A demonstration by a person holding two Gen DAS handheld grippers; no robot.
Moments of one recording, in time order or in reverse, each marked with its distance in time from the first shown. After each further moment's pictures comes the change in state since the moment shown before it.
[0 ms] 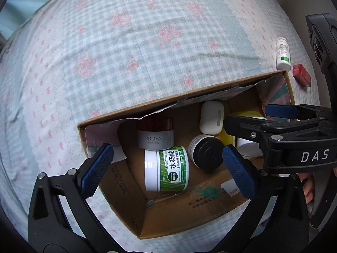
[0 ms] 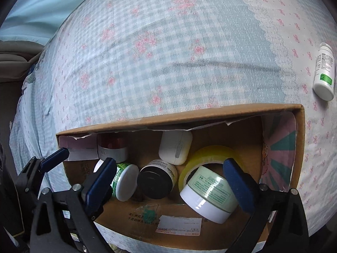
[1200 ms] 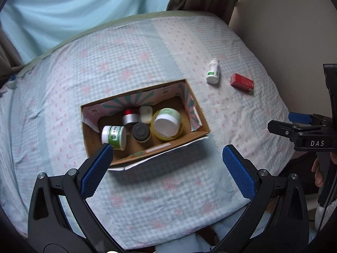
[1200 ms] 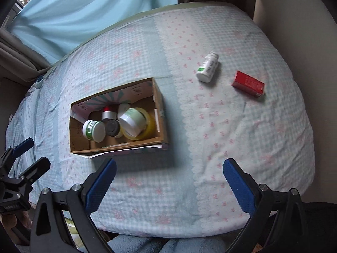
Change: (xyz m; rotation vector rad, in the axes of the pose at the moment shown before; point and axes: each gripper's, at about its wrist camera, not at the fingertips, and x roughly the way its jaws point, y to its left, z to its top) left arm -0.189 -0.166 -0.126 0.044 -0.306 -0.003; right arm -0.212 -0.112 -0.199 -0.008 -0.319 -0.154
